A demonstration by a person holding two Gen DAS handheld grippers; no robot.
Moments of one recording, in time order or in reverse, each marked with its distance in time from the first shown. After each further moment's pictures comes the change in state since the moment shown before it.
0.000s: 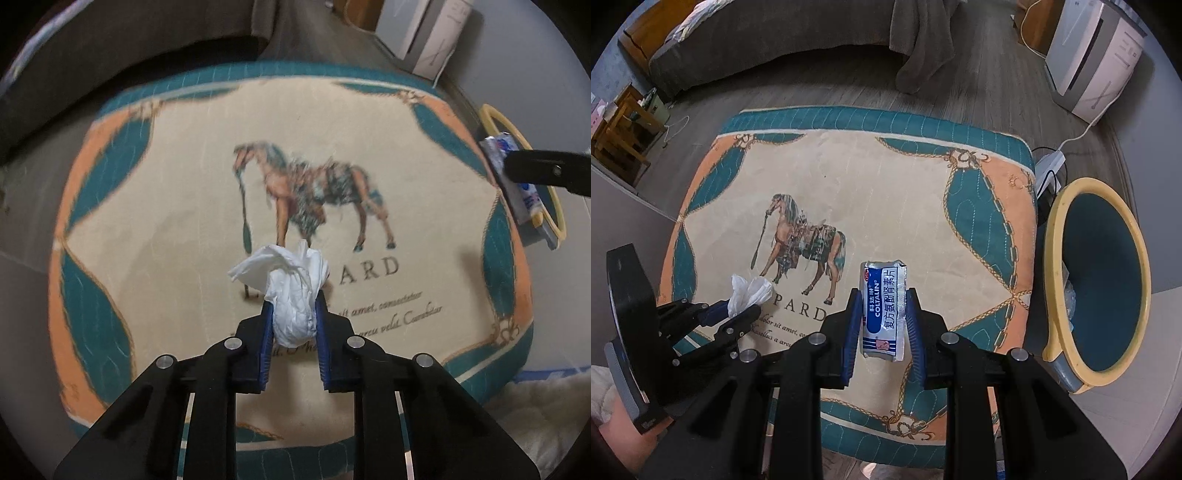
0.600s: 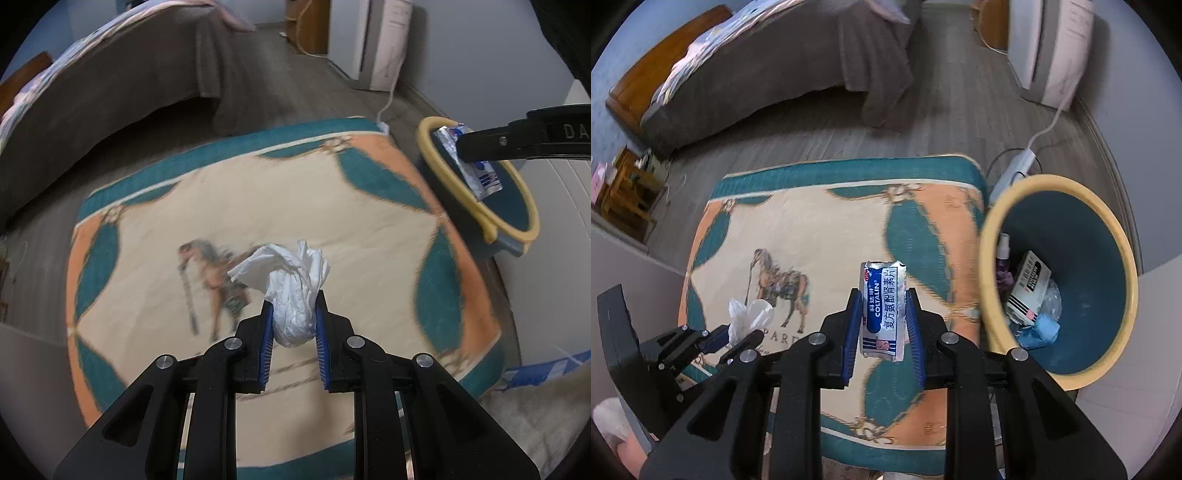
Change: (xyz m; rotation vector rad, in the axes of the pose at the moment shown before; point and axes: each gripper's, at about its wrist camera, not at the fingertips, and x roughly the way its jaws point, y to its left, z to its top) left arm -0.036 -0.075 0.042 0.169 -0.106 0.009; right arm -0.040 -0.088 0.000 0.168 -0.110 0.068
